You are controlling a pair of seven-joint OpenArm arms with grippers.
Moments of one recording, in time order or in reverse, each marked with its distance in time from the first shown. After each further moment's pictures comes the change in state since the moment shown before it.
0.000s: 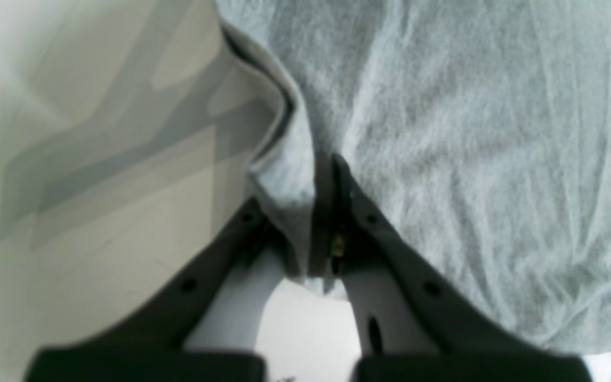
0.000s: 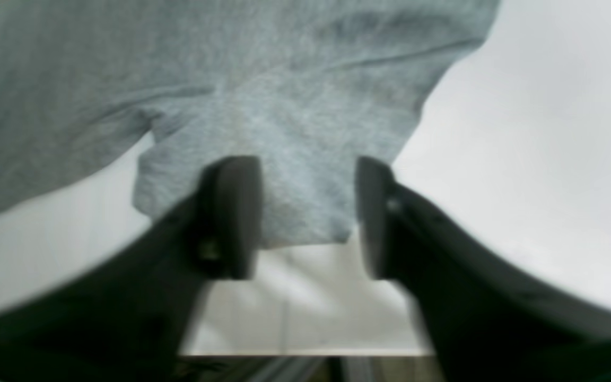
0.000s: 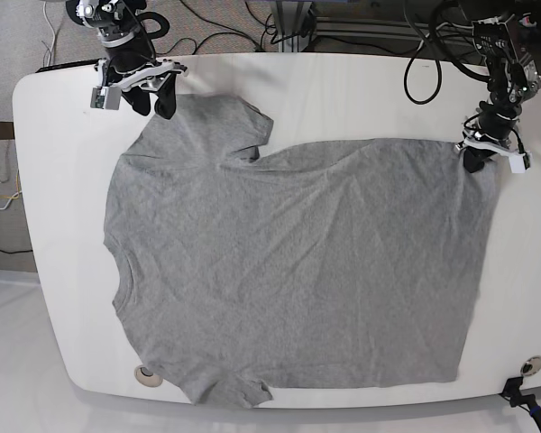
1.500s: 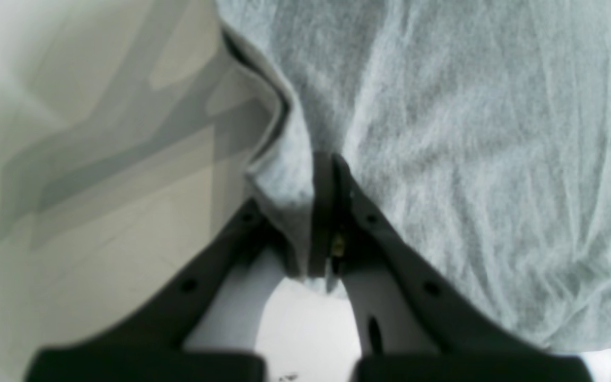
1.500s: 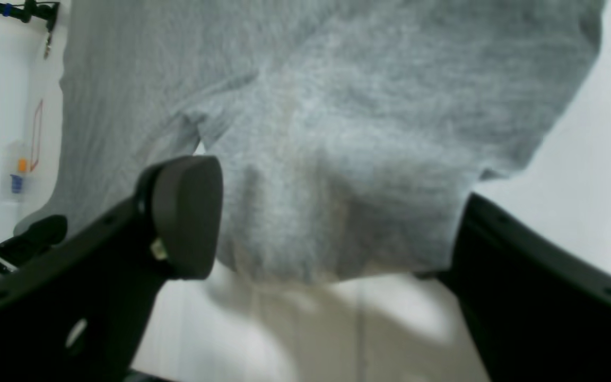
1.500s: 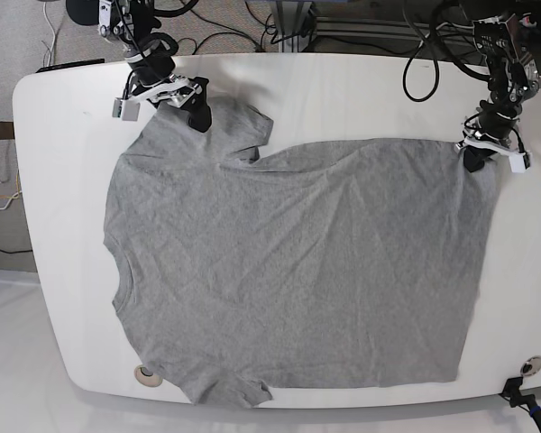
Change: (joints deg) left arm 0.2 -0.2 0.0 0.0 -0.2 0.0 0.0; right arm 8.2 0.0 -4.8 -16.0 12.6 2.0 0.5
